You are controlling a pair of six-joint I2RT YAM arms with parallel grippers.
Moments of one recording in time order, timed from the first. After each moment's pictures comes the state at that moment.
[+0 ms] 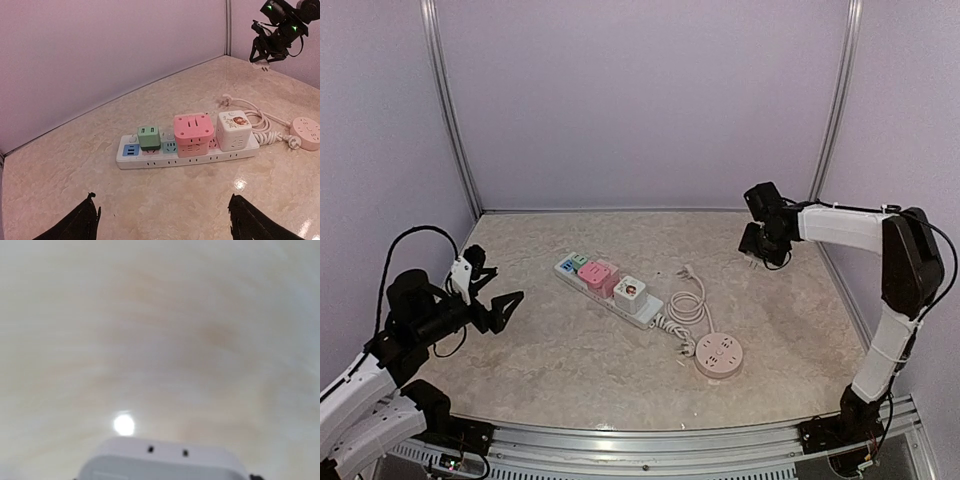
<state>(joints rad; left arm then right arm) -0.36 0.50 0.29 0.01 0.25 0.17 0.37 1.83 1.30 -0.49 0.35 0.79</state>
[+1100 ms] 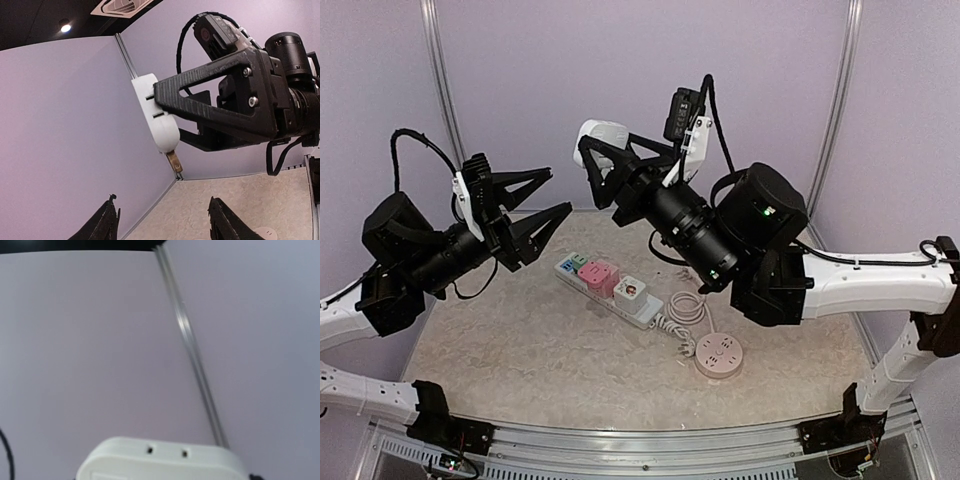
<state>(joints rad) -1.00 0.89 0.86 0.31 0.05 0.40 1.32 1.57 1.37 0.71 0.45 0.09</state>
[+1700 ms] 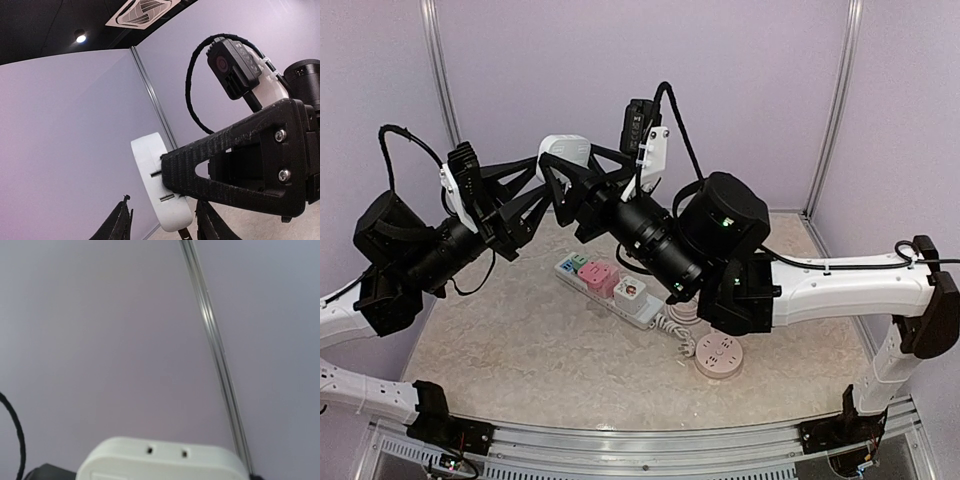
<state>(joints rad) -1.04 0.89 0.88 0.40 -0.03 0.43 1.37 1.69 1.47 0.74 0.43 0.06</state>
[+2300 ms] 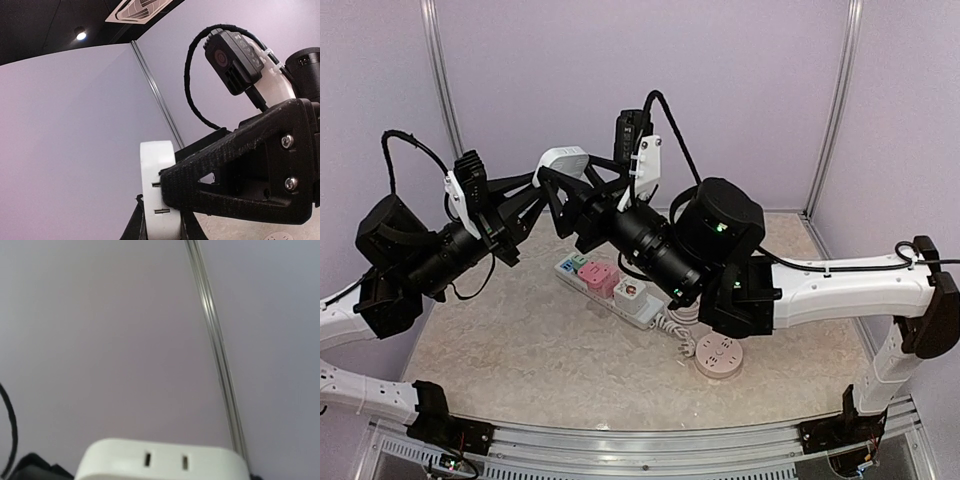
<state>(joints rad) -1.04 0.88 0.87 0.38 -0.05 0.47 1.37 1.71 1.47 0.70 0.43 0.05</state>
